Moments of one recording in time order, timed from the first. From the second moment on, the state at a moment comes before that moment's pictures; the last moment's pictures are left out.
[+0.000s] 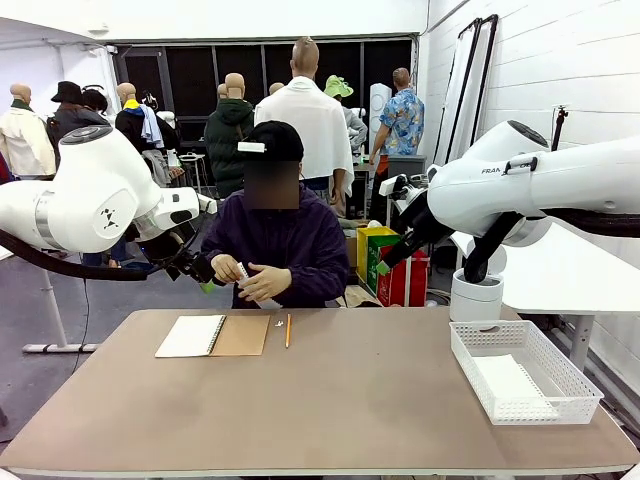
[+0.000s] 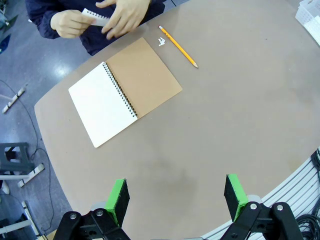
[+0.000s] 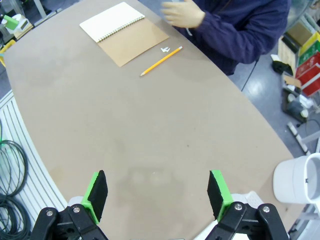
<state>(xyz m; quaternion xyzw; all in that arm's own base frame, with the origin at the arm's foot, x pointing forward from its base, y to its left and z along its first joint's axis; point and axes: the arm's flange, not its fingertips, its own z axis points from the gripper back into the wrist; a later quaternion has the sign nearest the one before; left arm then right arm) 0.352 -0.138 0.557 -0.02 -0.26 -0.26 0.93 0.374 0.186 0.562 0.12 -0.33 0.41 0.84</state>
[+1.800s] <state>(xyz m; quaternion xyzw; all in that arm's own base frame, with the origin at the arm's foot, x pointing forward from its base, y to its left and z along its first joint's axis) 0.352 -0.138 0.557 -0.02 -0.26 -0.26 0.93 0.374 0.186 0.562 0.12 -0.33 0.41 0.84</state>
